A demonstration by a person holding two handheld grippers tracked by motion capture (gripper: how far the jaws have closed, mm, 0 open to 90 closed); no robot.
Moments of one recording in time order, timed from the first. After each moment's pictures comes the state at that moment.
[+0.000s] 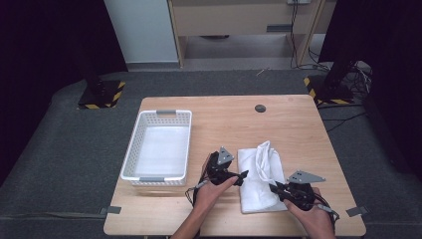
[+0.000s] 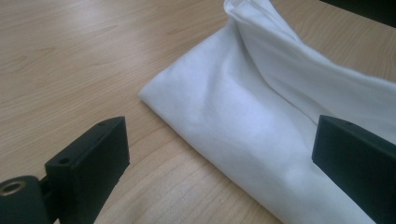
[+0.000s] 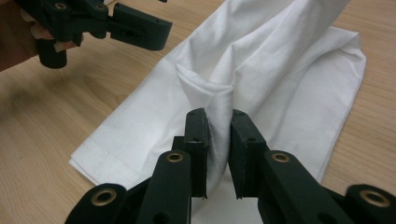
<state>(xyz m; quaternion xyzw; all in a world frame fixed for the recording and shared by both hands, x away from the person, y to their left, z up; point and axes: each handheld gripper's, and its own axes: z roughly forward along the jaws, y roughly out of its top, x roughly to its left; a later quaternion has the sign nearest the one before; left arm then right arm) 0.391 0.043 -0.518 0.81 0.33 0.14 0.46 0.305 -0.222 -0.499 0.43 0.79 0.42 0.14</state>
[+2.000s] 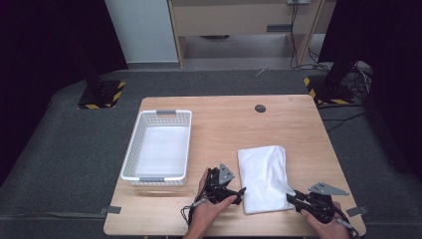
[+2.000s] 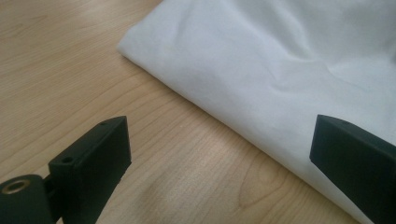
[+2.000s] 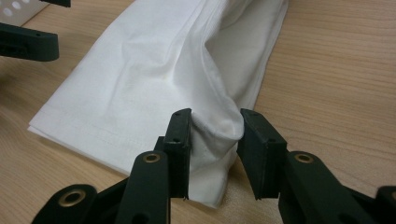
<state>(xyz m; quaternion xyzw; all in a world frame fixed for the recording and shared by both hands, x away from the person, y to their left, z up) 0.338 0.045 -0.520 0.83 0.32 0.16 0.42 0.278 -0.271 -0.520 0.50 0.75 0.41 0.14</state>
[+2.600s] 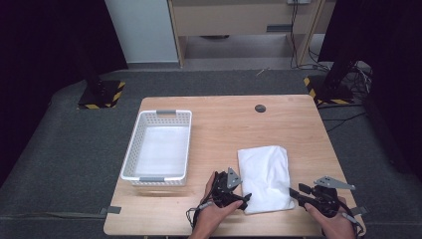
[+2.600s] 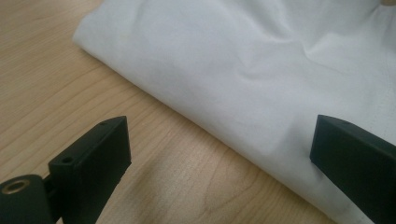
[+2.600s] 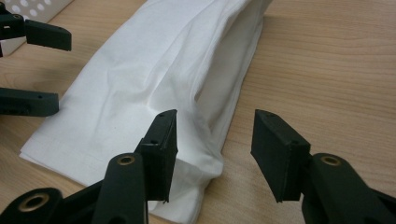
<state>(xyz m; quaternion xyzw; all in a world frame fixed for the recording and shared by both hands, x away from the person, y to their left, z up) 0.332 0.026 -0.528 0.85 0.30 0.15 0.40 0.292 -0.282 -0.510 0.52 0.73 0.42 0.14</state>
